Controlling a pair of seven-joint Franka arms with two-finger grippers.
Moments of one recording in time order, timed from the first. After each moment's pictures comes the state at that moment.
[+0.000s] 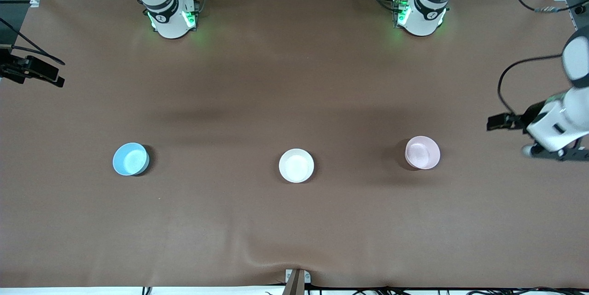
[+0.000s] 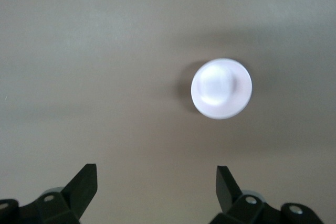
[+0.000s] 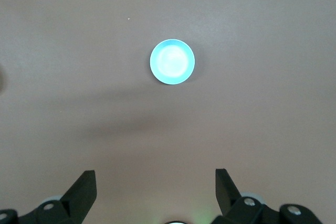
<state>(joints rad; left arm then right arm) 0.01 0.30 0.01 -1.56 0.00 1.72 0.12 -0.03 0.00 -0.05 -1.54 0.02 1.47 0.03</state>
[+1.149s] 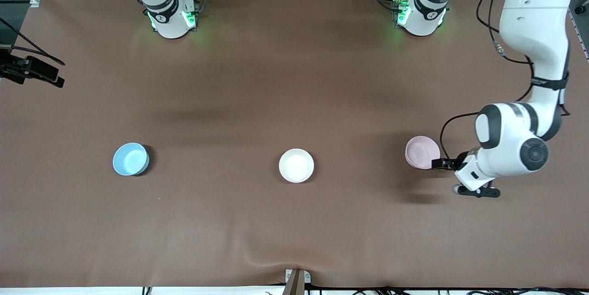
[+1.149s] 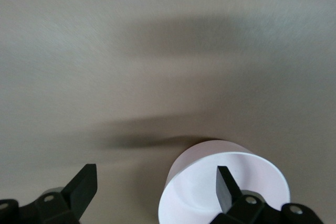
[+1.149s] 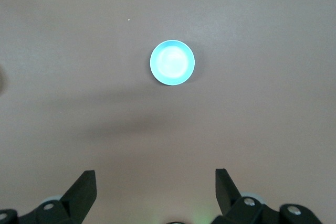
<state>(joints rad) -0.04 0.63 0.00 -1.69 -0.10 2.18 0.11 -0.03 0.00 -0.05 -1.54 0.02 1.47 0.03</state>
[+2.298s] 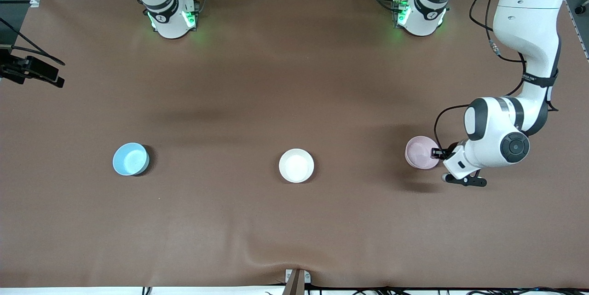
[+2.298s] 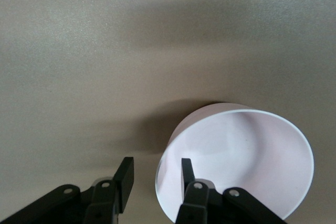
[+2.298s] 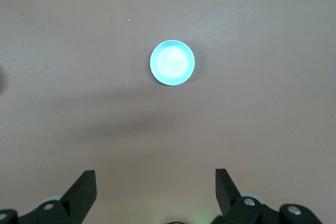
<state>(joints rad) -0.05 0.58 0.00 -1.79 -0.06 2.20 0.12 -0.03 0.00 -0.05 -1.54 0.02 1.47 0.03</state>
